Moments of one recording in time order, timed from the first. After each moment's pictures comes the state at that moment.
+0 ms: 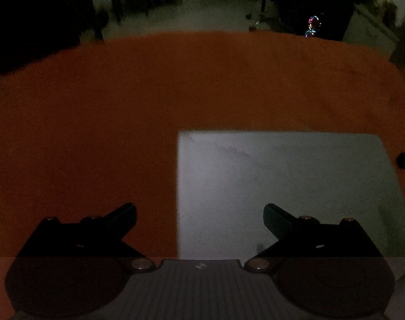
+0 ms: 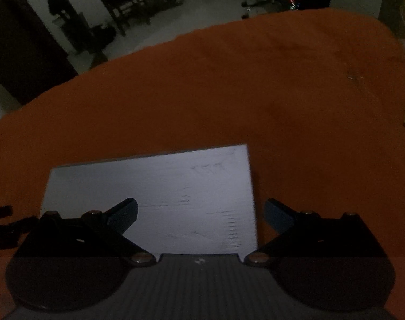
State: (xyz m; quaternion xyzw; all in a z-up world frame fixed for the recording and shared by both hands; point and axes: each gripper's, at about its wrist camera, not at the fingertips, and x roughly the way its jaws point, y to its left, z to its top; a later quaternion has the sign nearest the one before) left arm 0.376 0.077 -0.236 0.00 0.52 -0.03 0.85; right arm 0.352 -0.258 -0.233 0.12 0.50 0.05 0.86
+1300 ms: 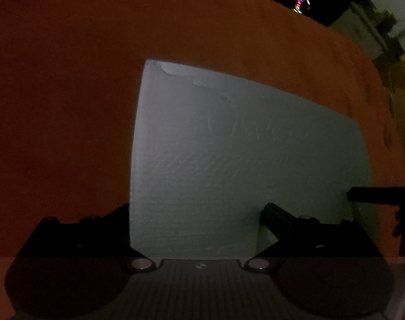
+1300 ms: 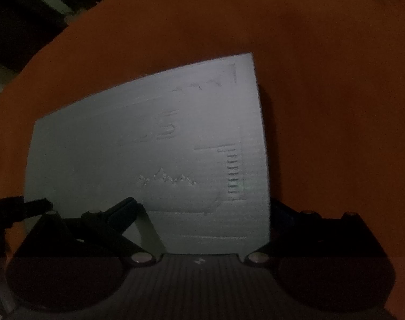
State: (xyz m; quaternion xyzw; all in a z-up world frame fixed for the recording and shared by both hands) left arm 0.402 0.089 -0.267 -0.10 0.59 -0.10 0.79; right arm 0.372 -0.275 -0.283 0.15 0.61 0.11 0.77
